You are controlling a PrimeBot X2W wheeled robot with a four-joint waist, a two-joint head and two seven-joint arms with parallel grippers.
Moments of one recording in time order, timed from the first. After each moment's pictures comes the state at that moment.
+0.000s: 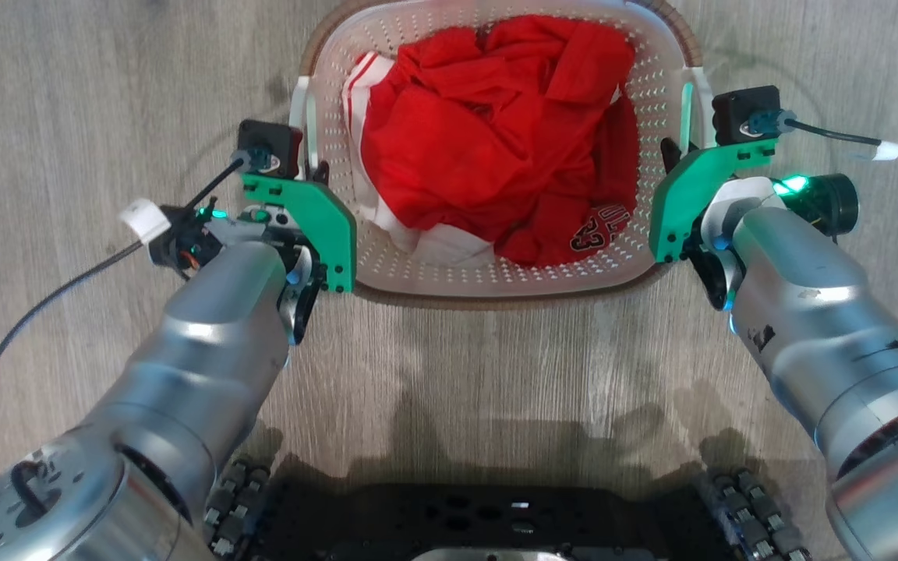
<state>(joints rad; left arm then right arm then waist) -1.00 0.01 -1.11 1.24 -1.00 0.08 -0.19 -1.04 -0.09 0.74 1.29 0.72 0.13 -0.15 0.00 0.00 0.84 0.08</state>
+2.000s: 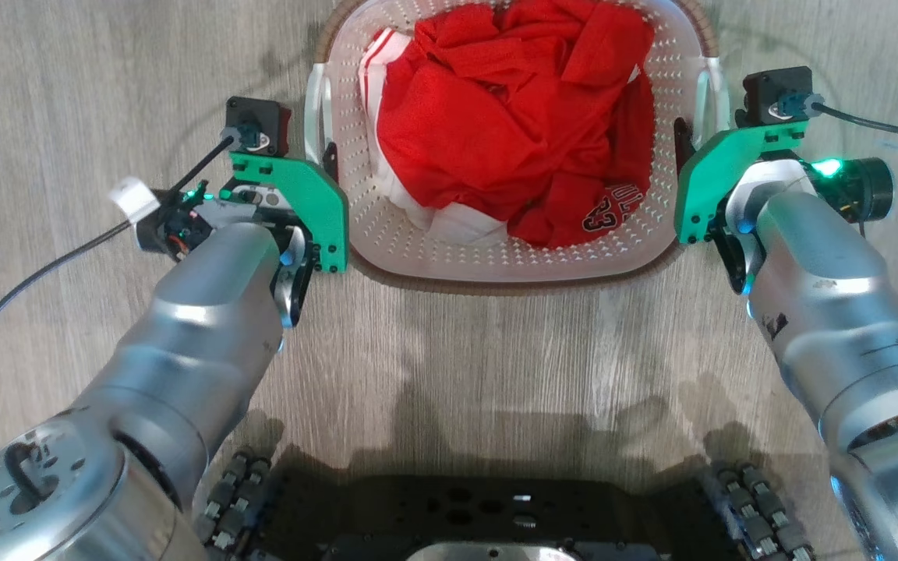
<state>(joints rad) -1.05 0.03 -1.19 1.23 -1.11 0.12 -0.19 -1.04 -0.07 0.34 1.30 0.32 0.13 -0.14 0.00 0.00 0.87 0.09</state>
